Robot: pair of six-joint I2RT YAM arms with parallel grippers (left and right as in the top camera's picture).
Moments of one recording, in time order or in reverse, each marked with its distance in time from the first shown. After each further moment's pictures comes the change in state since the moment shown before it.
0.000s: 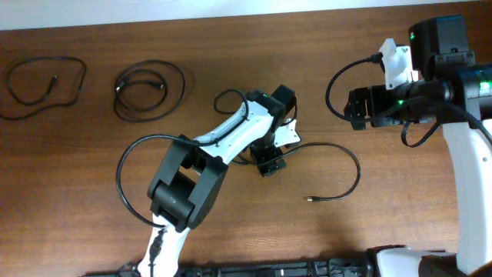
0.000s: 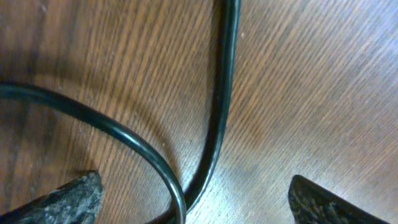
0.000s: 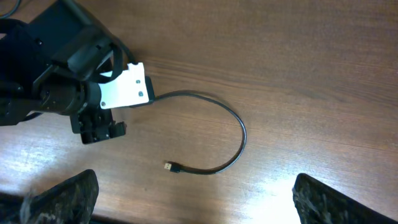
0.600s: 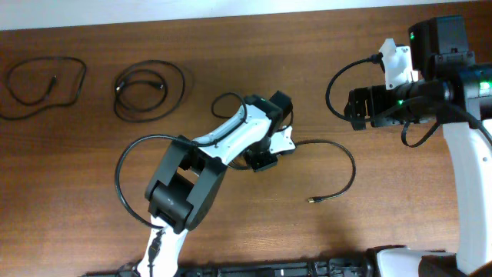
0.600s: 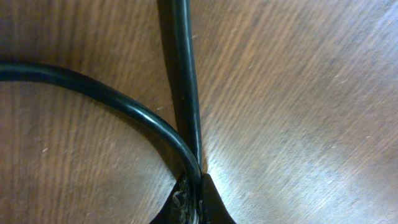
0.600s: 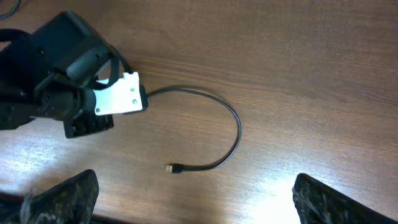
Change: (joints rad) left arm 0.006 -0.019 -0.056 -0.026 -0.031 0.027; right arm 0.000 0.000 0.000 0.000 0.000 0.000
